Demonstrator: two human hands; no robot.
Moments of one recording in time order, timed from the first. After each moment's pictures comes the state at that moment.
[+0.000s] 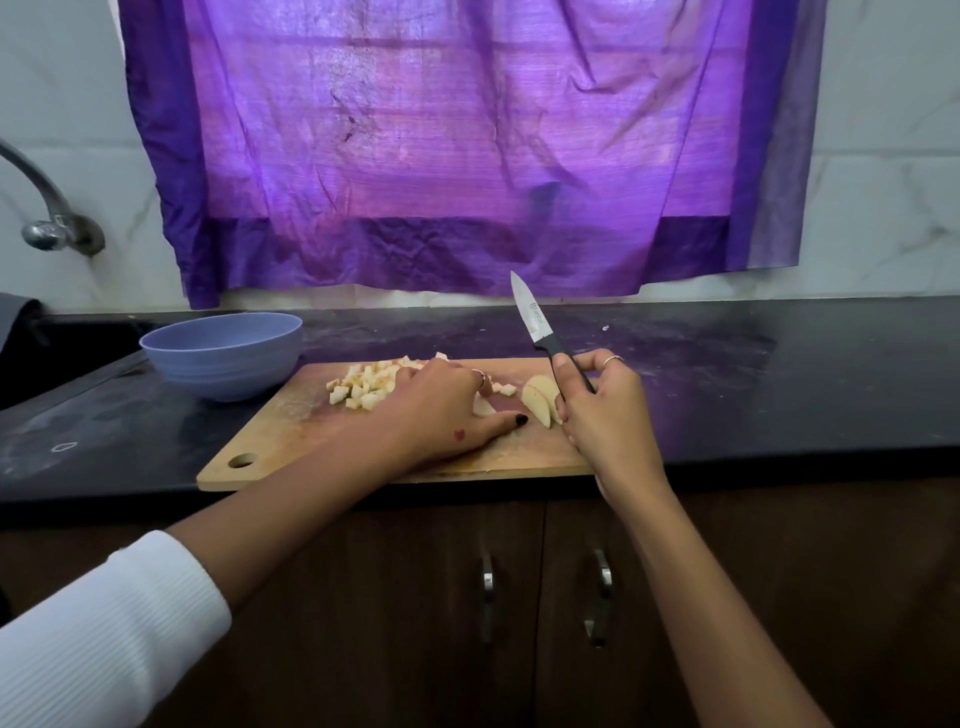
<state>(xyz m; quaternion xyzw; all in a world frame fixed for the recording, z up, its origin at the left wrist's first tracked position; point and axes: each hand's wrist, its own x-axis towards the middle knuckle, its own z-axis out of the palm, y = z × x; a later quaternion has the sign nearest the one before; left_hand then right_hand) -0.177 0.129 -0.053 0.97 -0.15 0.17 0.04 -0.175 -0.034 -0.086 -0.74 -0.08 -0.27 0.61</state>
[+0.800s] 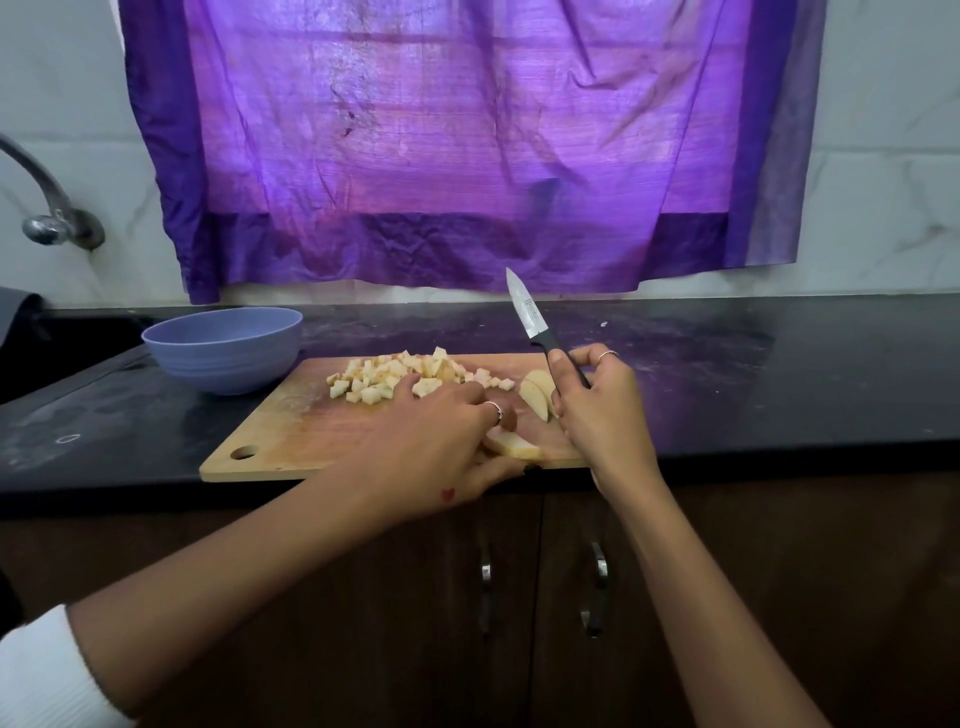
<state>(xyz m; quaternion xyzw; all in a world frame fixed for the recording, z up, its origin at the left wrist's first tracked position) -0.240 0.127 -0.054 0.96 -0.23 0.15 -0.05 -0.180 -0.033 -0.084 -0.76 -0.07 -0.27 0.59</state>
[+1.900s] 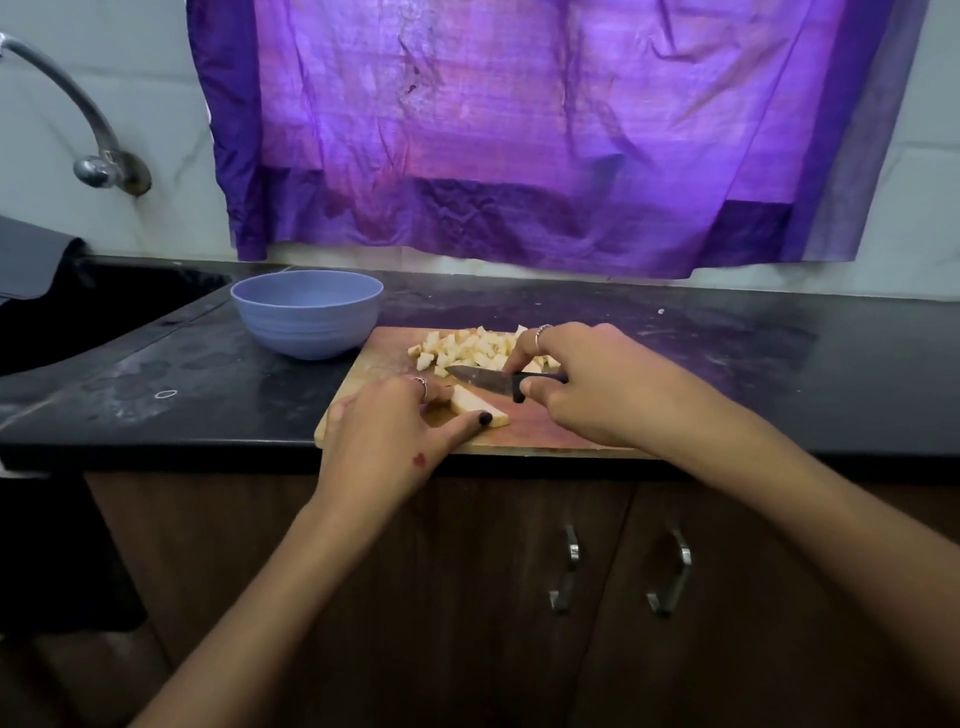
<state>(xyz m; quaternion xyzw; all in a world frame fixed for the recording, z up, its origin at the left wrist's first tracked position) -0.254 0.224 -0.079 0.94 0.00 0.24 0.24 -0.256 0.057 -0.004 -0.97 -0.20 -0.07 0.15</state>
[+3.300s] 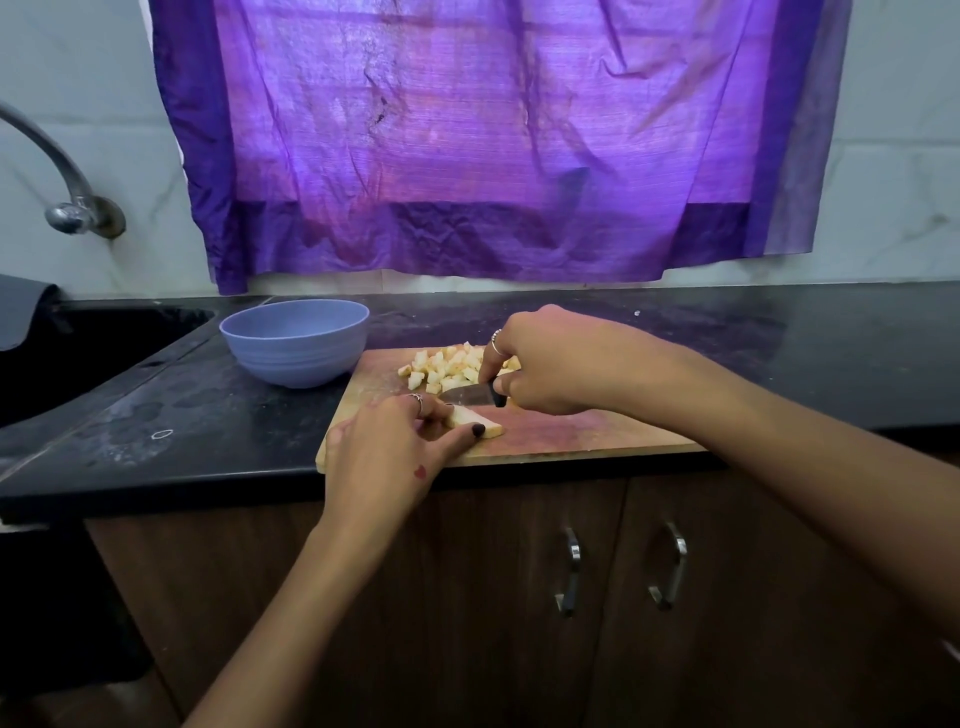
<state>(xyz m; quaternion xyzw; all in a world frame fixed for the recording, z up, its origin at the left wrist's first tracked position) -0.259 0.224 -0.073 0.94 0.00 0.21 0.28 -0.256 0.077 0.019 -0.97 -0.22 -0.05 0.06</state>
